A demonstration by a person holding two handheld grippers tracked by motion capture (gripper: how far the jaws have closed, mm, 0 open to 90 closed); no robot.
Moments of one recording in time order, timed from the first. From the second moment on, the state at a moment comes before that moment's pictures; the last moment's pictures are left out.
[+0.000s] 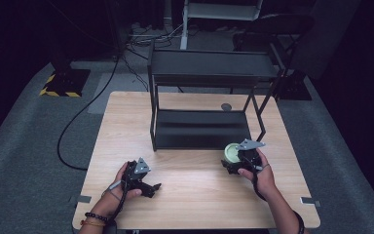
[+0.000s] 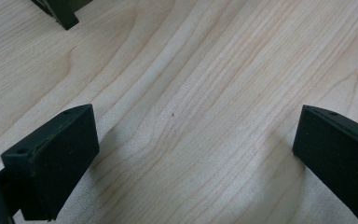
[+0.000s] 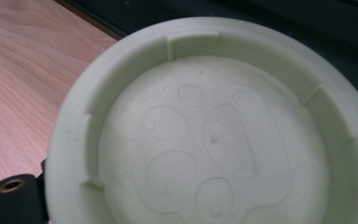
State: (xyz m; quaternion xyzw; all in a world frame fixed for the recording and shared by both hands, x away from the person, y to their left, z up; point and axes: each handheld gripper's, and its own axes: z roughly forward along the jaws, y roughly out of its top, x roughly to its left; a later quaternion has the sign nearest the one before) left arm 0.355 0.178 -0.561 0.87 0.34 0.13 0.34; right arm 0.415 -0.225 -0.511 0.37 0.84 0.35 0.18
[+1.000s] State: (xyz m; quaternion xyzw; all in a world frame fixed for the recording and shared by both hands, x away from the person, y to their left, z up) left arm 0.355 0.179 -0.561 0.87 0.34 0.13 0.34; right arm 0.420 -0.215 -0.494 0.37 0.84 0.34 0.20
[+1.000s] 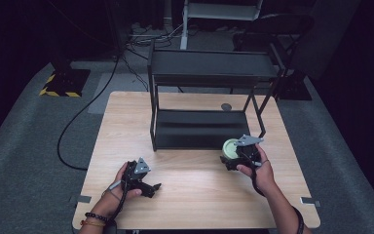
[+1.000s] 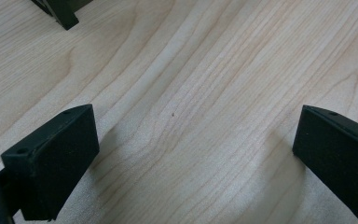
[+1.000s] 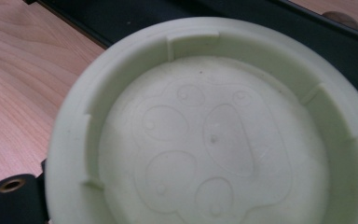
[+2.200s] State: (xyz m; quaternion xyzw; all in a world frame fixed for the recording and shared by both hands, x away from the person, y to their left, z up) left arm 0.355 0.179 -0.561 0.87 0.34 0.13 0.34; right arm 0.450 -0.202 -0.473 0.38 0.83 0.35 0.21
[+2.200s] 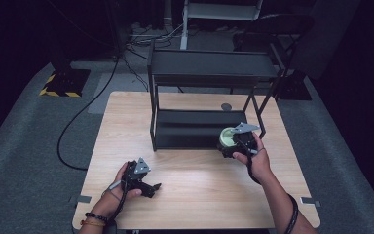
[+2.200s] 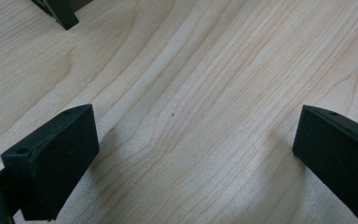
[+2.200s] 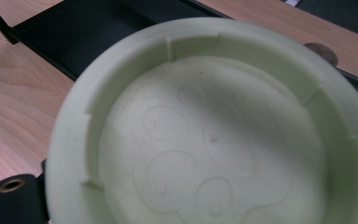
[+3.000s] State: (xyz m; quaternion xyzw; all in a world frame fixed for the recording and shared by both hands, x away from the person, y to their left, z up) left arm 0.355 0.179 -0.561 0.87 0.34 0.13 0.34; right arm 0.476 -0.193 -0.465 0.39 0.82 0.35 0.21
